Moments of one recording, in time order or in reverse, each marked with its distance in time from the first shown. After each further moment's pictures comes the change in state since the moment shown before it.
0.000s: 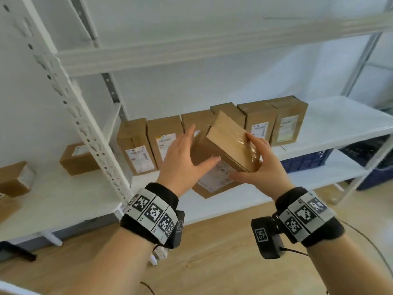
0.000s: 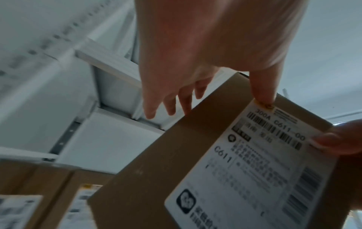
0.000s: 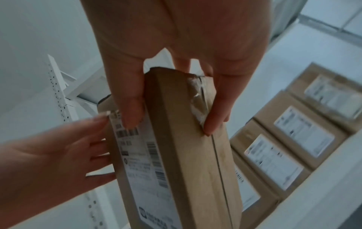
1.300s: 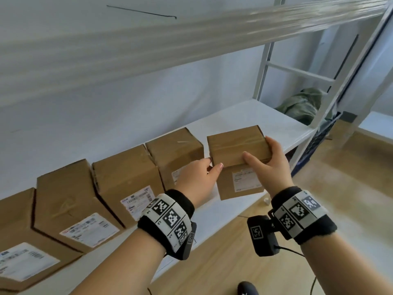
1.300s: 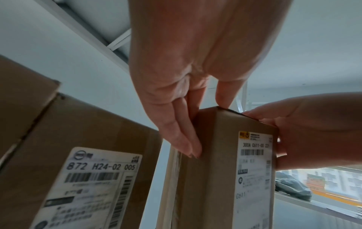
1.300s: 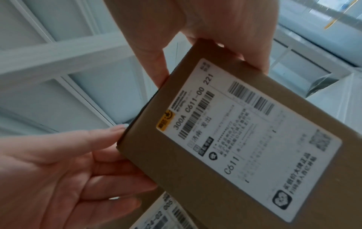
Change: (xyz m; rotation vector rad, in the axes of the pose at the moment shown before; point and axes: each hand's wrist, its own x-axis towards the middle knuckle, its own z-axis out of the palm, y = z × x) left_hand 0.332 0.153 0.367 -0.111 -0.517 0.111; right_hand 0.229 0.205 -0.333 -0.109 0.645 0.315
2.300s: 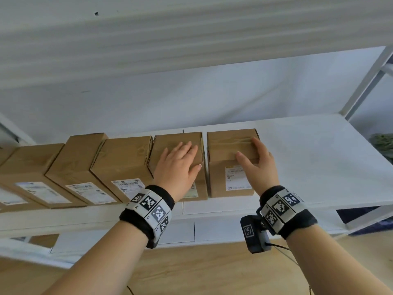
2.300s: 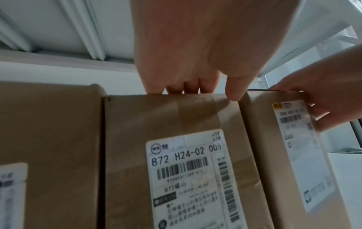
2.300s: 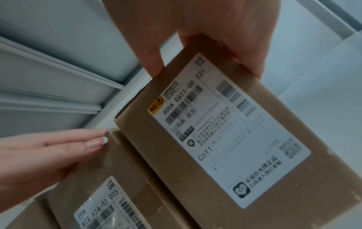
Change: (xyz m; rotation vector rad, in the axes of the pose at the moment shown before) left_hand 0.068 -0.010 0.014 0.703 0.245 -0.456; right_hand 0.162 0.047 0.054 -0.003 -0.574 -0.121
